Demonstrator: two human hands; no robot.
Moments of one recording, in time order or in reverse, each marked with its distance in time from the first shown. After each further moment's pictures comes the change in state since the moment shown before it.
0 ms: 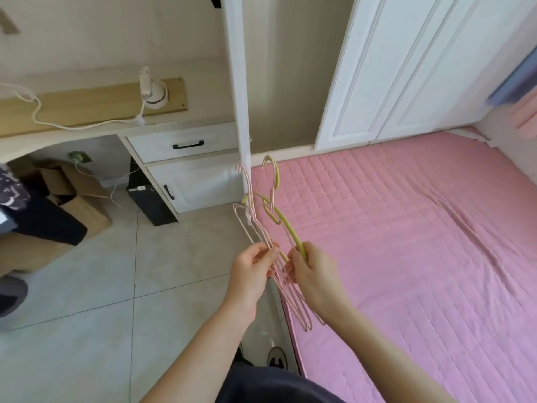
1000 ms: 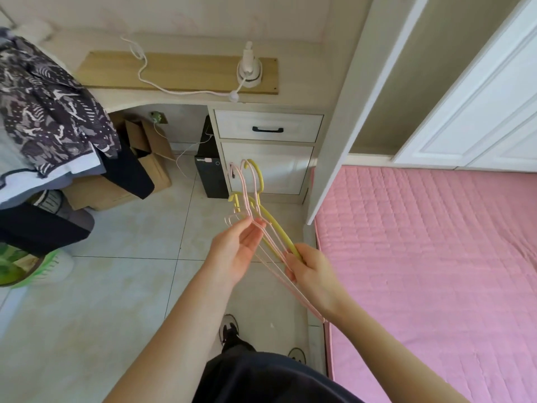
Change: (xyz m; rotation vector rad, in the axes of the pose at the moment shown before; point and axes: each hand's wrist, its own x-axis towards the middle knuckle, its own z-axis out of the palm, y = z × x) left_hand 0.058 0.029 -0.184 -0.889 0.237 -0.223; right_hand 0.030 -0.065 0.136 0.028 -0.427 -0.107
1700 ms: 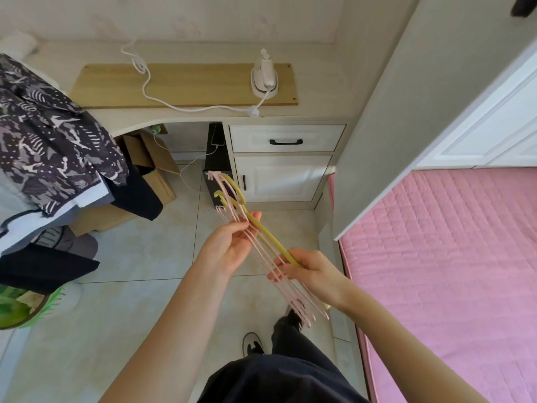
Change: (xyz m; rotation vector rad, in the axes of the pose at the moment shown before) left_hand 0.077 0.145 -0.006 -0.110 -0.019 -0.139; right_hand 0.119 -0.053 0.062 -0.065 -0.271 -0.050
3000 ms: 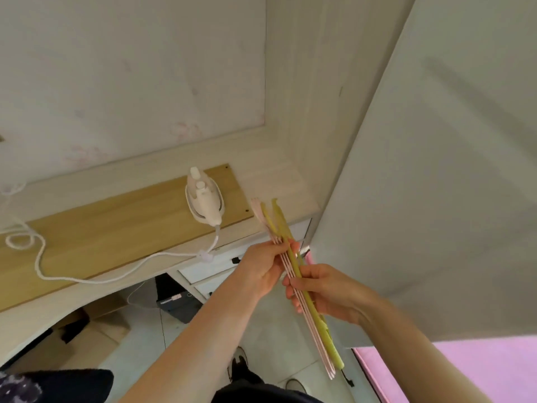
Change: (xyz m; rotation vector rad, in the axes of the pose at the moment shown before) left_hand 0.247 0.067 0.279 0.700 -0.335 -0.223; right_hand 0.232 -0.059 -0.226 0.858 0.128 0.255
